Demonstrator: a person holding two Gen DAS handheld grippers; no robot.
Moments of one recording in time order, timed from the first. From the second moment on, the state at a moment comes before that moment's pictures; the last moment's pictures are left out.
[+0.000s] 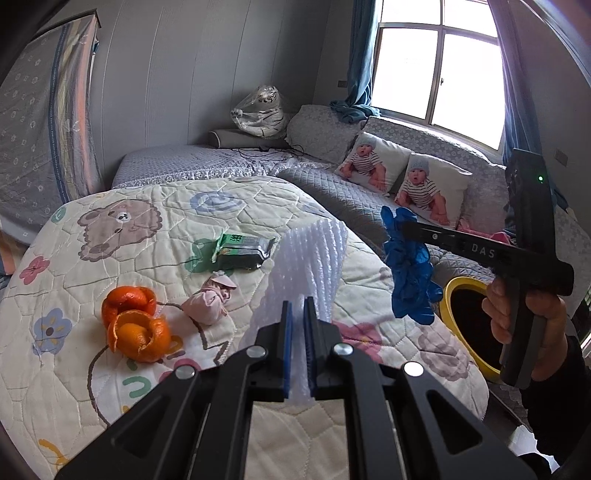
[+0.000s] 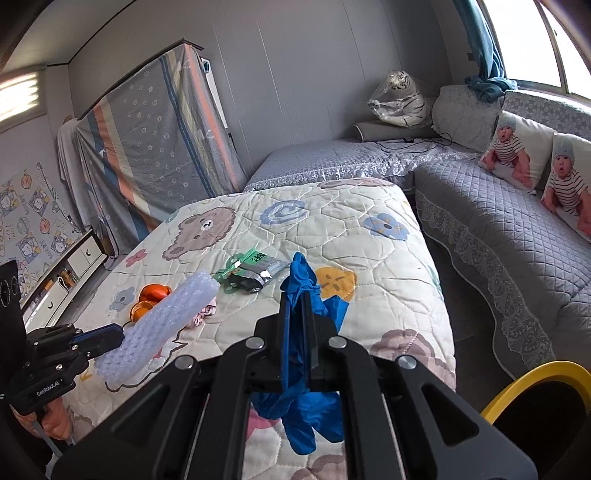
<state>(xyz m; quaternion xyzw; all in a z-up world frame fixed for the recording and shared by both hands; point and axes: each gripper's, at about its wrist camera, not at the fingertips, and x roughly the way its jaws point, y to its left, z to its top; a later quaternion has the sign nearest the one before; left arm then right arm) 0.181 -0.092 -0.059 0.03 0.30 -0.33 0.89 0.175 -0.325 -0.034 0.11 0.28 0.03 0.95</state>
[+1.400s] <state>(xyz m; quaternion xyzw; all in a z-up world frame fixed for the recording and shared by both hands) 0.123 -0.353 -0.075 0.10 0.32 -0.52 0.78 0.000 -0.505 -0.081 0.18 0.27 -0.21 0.92</state>
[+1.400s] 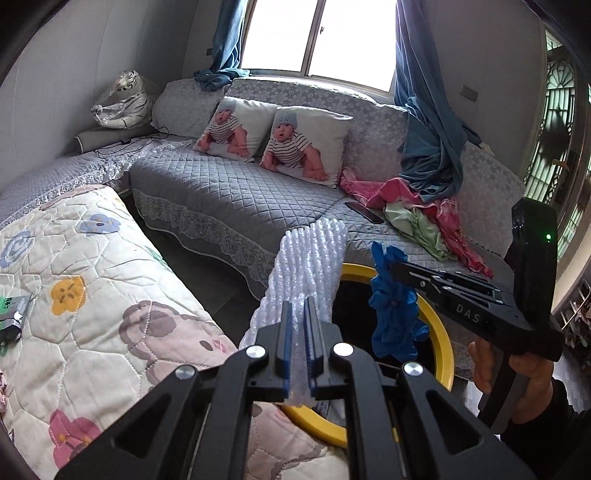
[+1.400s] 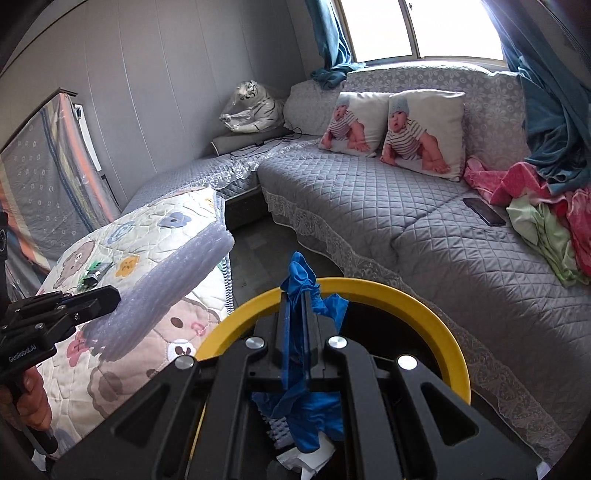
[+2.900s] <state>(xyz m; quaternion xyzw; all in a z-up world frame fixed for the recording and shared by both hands) 0.131 -0.372 -0.103 0.06 0.36 -0.49 0.79 -0.032 -0.535 -0.115 0.24 0.29 -0.27 0.89</state>
